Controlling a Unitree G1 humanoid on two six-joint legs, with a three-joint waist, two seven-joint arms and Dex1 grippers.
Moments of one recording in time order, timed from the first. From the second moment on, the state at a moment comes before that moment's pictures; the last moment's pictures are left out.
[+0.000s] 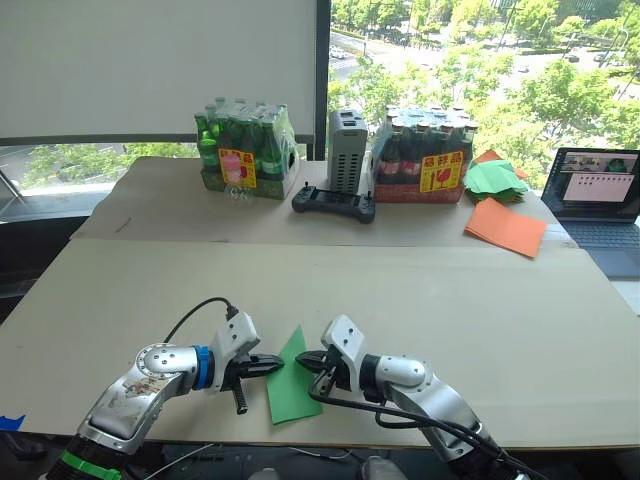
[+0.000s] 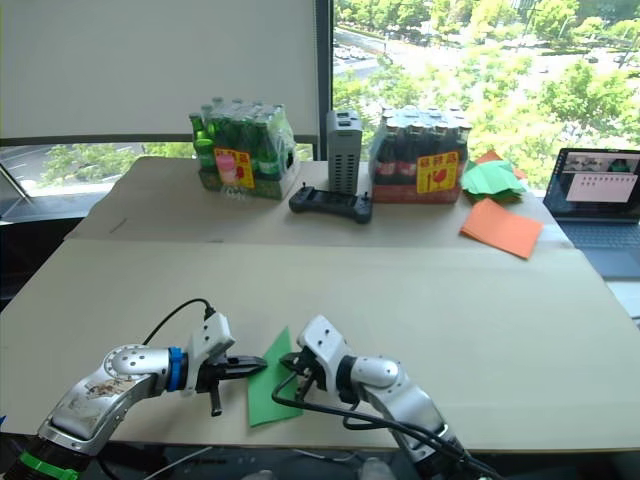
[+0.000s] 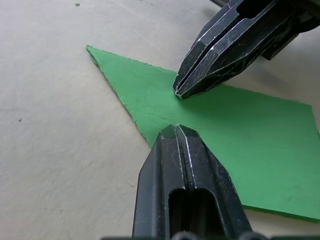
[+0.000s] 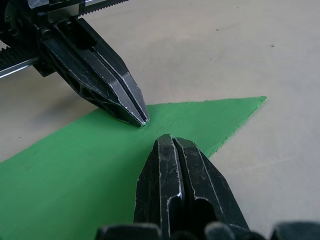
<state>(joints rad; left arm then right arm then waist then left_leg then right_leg) -0.13 0.72 -0.16 -0.25 -0.34 0.54 -0.94 -0.23 -0.27 0.45 -0.20 0.13 0.52 0.65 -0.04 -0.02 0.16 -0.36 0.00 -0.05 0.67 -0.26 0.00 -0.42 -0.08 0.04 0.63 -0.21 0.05</state>
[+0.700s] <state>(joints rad) -0.13 0.72 -0.16 -0.25 -0.33 0.55 -0.94 -0.14 -0.40 0.46 -0.34 0.20 0.60 0.74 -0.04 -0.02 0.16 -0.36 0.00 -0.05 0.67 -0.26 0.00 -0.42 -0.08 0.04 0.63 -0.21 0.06</state>
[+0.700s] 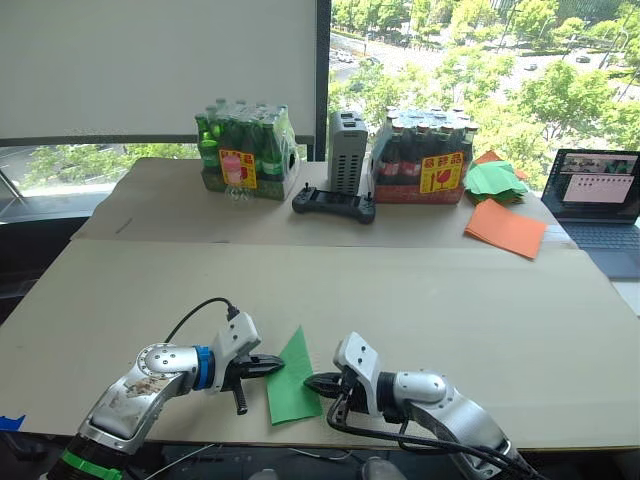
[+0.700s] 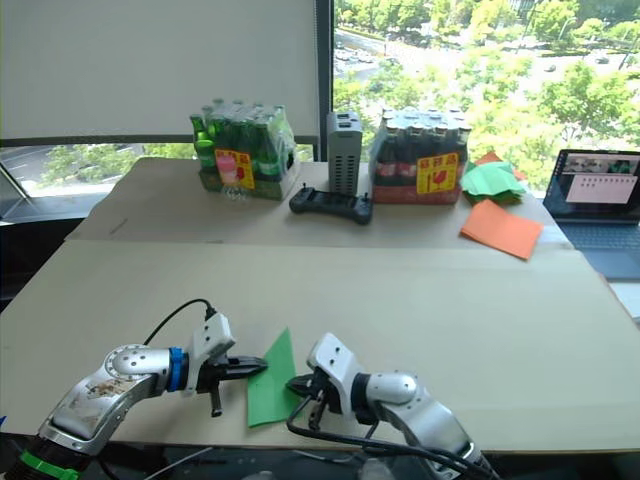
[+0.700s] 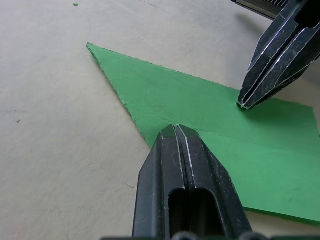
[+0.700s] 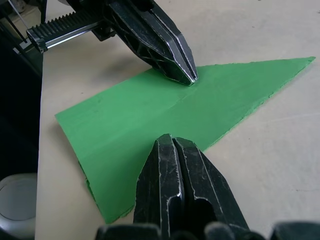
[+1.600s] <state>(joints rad) -0.14 0.72 -0.18 -0.24 -0.32 0.54 -0.96 -0.14 -0.59 0.52 -0.47 0.22 0.60 0.85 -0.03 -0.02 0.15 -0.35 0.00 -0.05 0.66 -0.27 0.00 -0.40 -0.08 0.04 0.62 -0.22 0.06</state>
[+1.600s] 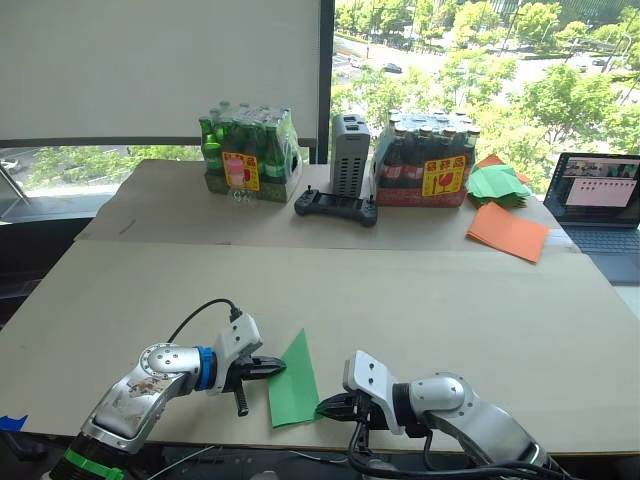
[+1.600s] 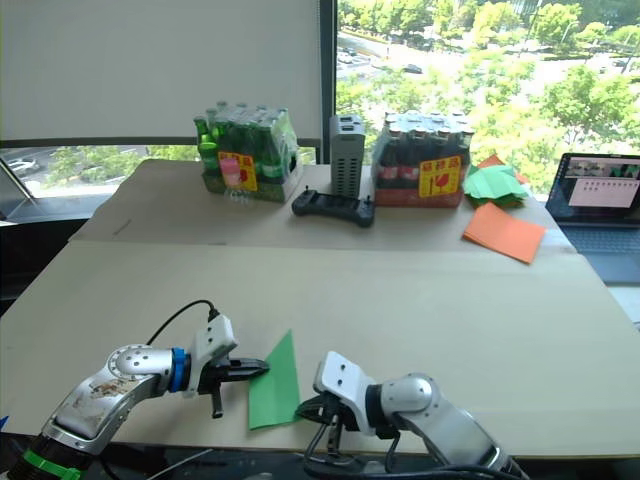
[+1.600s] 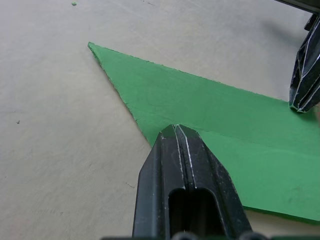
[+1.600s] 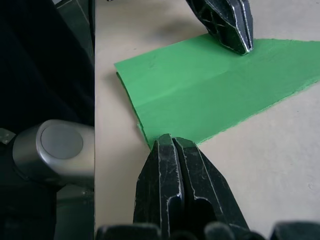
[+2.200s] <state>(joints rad) -0.32 0.80 -0.11 -0.16 -0.36 0.54 -1.09 -0.18 -0.50 0.19 -0.61 0.45 0.71 0.72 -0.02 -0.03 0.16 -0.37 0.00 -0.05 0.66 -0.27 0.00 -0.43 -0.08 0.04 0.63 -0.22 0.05</state>
